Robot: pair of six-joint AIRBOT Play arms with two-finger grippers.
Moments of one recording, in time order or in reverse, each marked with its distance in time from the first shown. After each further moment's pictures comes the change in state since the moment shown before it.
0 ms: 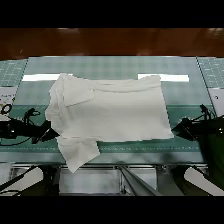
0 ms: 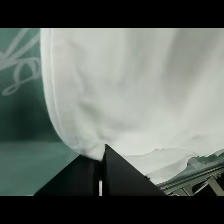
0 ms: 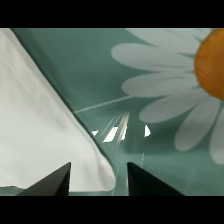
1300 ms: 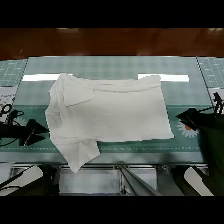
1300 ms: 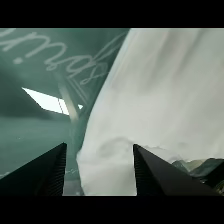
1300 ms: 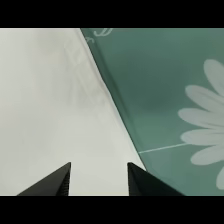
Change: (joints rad) left arm 0.225 0.004 0.085 0.032 -0.134 -0.018; right arm 0.002 0.199 0.012 0.172 -0.089 -0.070
